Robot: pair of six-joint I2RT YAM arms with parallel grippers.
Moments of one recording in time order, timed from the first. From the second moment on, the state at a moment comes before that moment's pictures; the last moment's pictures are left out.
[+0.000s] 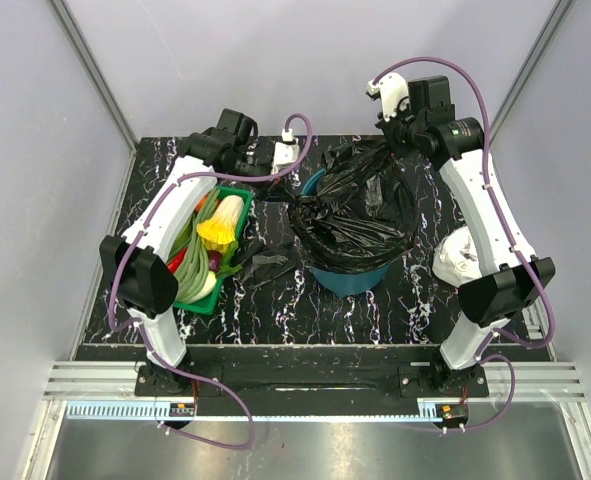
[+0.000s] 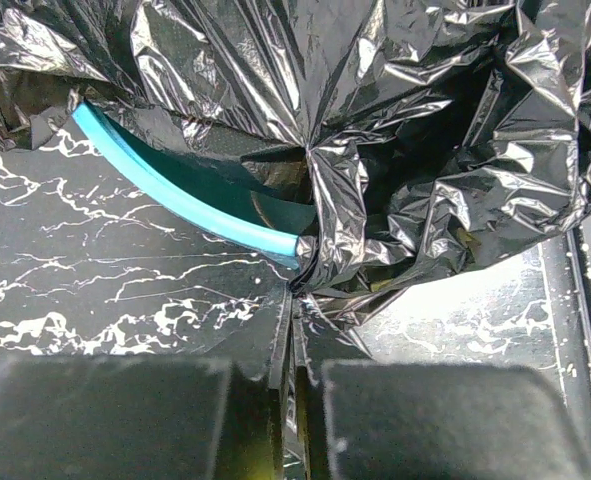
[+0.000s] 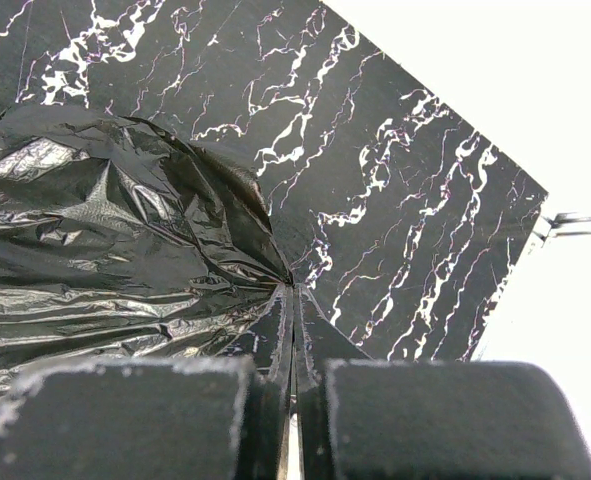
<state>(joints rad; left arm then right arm) -0.39 1.81 1.87 -1.05 0.97 0.94 0.30 1.73 2.02 -0.90 -0.03 -0.39</state>
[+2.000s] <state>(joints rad) -0.43 1.66 1.64 -0.80 0.72 0.72 0.30 1.69 1.88 -0.86 0.03 -0.38</state>
